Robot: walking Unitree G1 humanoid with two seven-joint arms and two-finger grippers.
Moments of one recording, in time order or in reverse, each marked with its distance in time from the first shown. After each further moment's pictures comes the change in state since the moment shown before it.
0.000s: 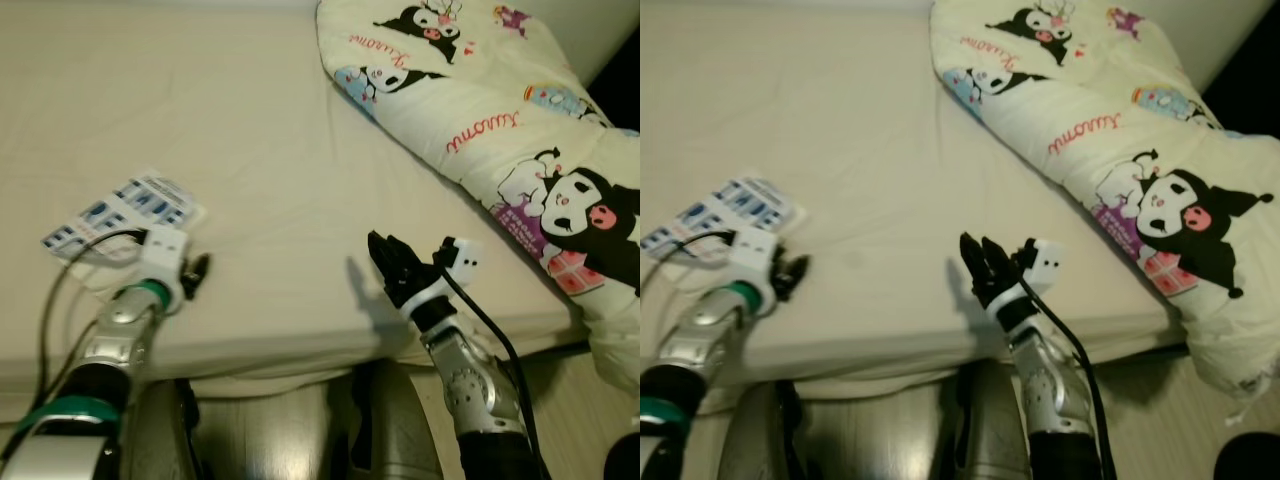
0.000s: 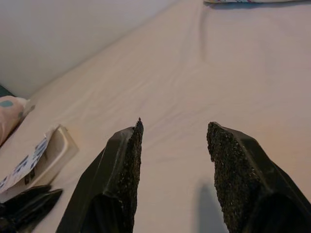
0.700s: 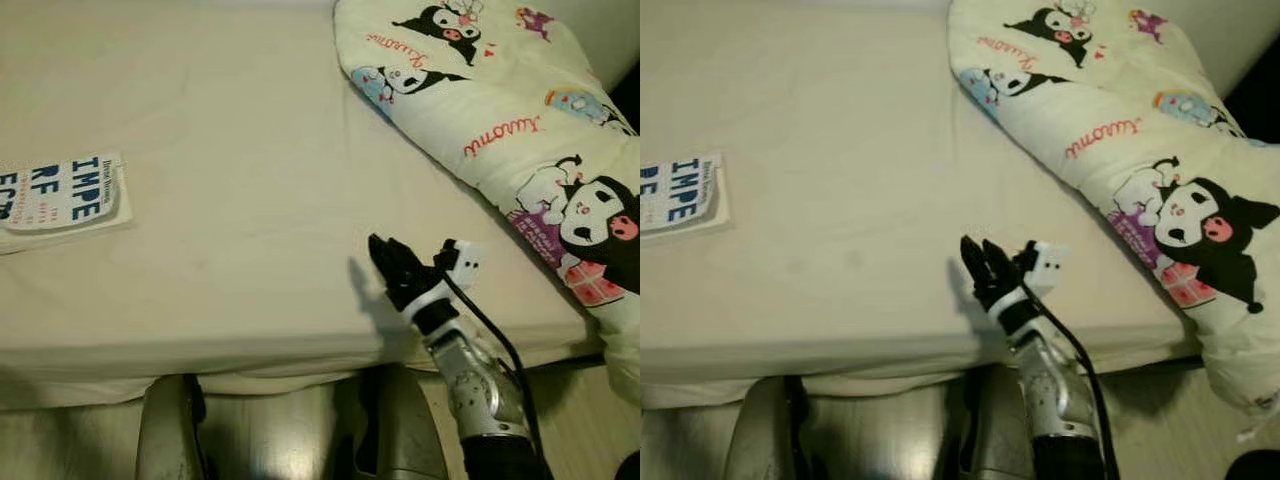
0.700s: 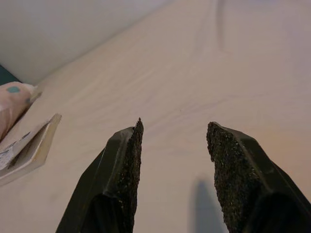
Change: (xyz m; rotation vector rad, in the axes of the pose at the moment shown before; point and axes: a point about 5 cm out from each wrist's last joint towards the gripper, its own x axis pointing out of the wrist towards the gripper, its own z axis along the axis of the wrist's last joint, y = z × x) left arm -0.066 0.111 -0.028 0.235 -0.042 0.581; right arm -0.007 -0.005 0.002 -0.031 0.014 -0.009
